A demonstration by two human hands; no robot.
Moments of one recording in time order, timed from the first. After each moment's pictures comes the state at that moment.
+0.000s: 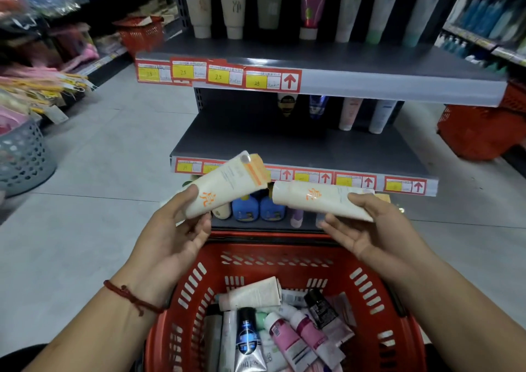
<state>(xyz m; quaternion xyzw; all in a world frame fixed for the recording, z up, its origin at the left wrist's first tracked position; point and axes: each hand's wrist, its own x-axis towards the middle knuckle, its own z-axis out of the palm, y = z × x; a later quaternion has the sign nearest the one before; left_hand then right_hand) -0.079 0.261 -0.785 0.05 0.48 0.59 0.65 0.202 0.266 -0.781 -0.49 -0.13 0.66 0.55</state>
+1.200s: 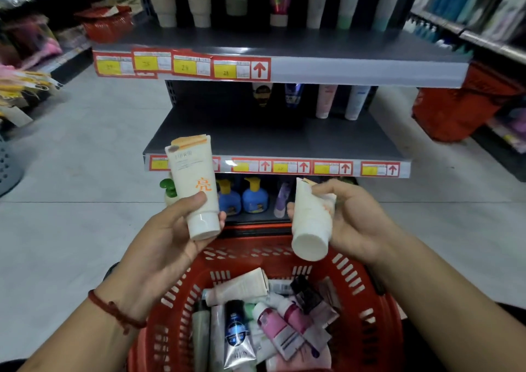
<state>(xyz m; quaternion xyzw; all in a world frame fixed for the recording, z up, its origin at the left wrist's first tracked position) -0.057 0.254 -0.789 0.16 0.40 0.52 0.74 0.200 0.262 -0.770 -0.45 -0.14 0.75 0.47</state>
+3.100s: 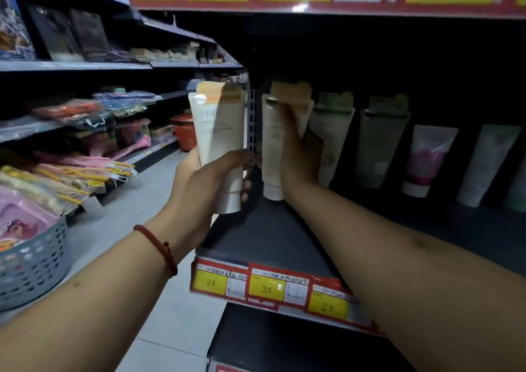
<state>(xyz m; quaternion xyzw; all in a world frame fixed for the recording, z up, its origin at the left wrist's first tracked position) -0.200 0.599 -0.622 0.44 0.40 0.67 0.44 -0.076 0.690 -0.616 -0.39 -0.50 0.41 0.66</state>
